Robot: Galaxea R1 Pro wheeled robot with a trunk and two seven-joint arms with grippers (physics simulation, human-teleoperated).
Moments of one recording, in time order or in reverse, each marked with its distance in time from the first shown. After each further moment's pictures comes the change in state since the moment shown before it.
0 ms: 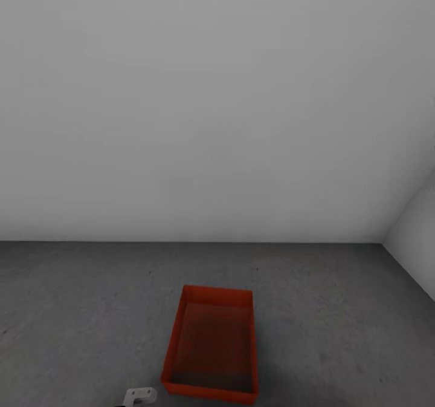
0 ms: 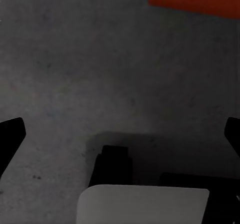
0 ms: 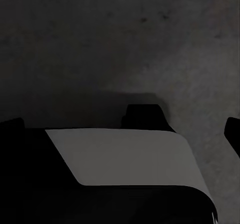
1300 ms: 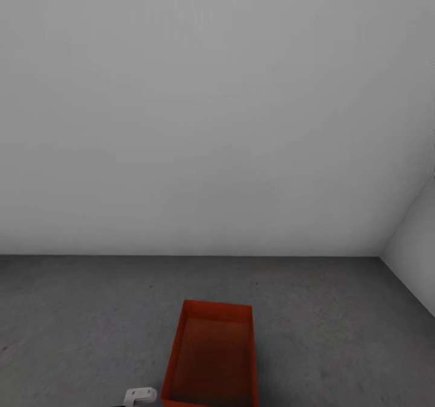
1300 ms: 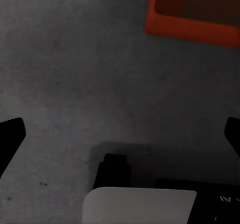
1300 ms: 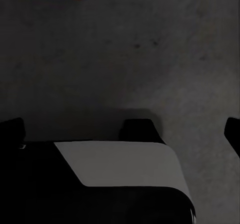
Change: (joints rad) left arm 0.000 0.000 0.000 0.000 0.000 0.000 0.001; right arm 0.000 0.000 0.000 0.000 -0.001 0.000 0.000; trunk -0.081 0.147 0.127
